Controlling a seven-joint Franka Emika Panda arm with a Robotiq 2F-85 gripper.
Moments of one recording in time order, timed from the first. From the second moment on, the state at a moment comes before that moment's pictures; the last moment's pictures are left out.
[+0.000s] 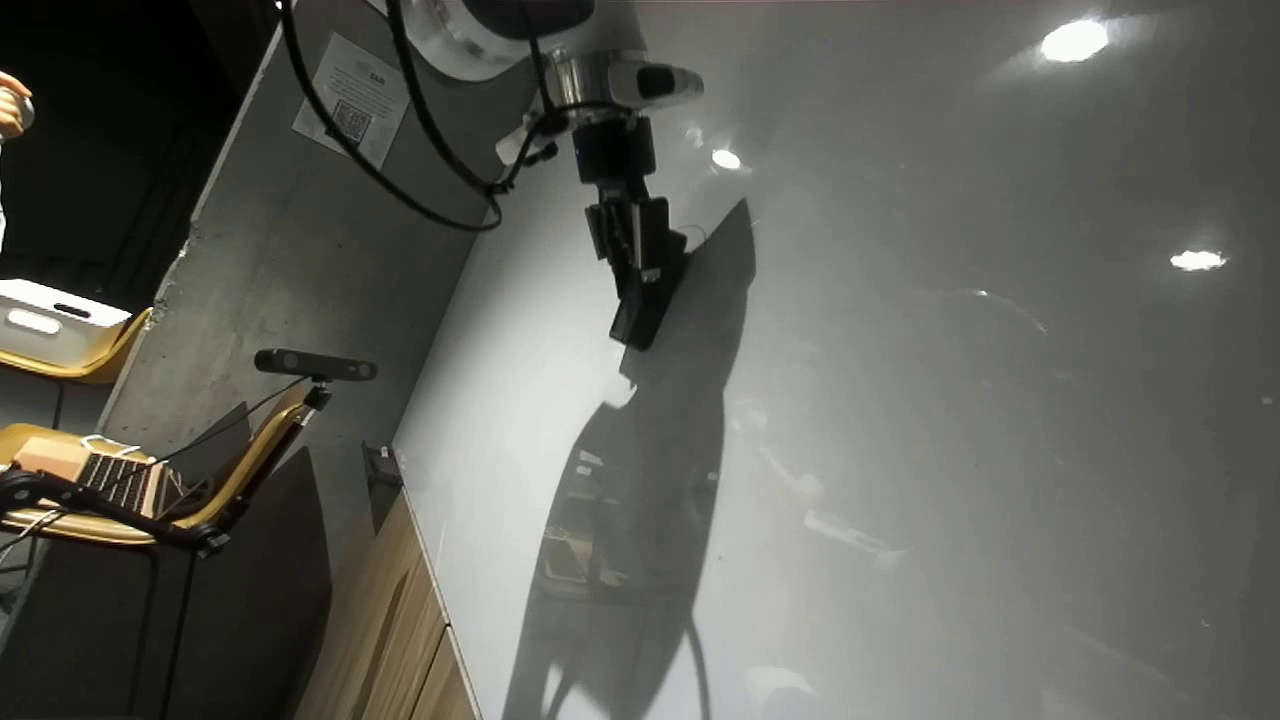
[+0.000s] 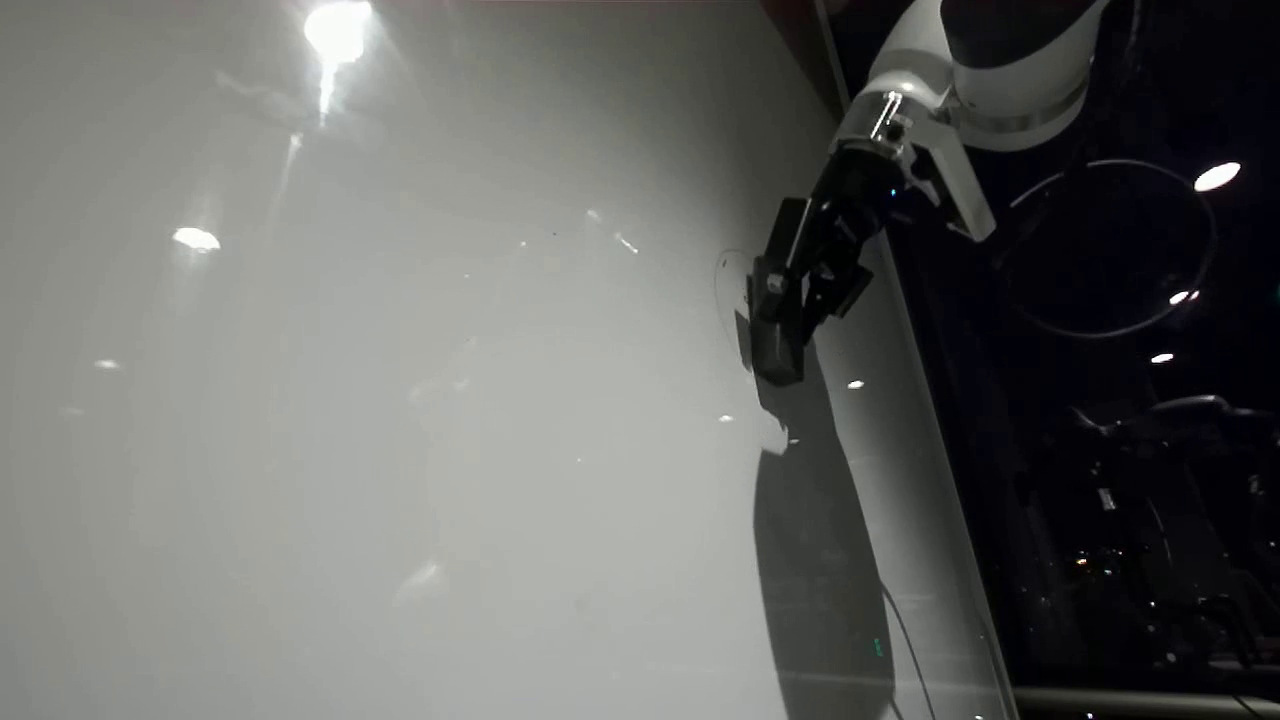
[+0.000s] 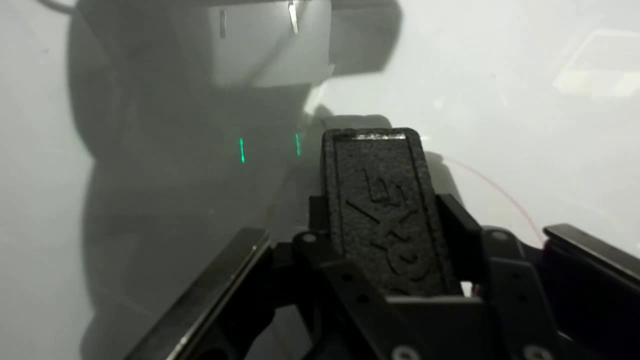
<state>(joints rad) 0.01 -0.40 0.08 -1.96 0.03 2.24 0.20</state>
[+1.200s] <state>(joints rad) -0.02 -0.39 0.07 -1.87 0.02 2.18 0.21</state>
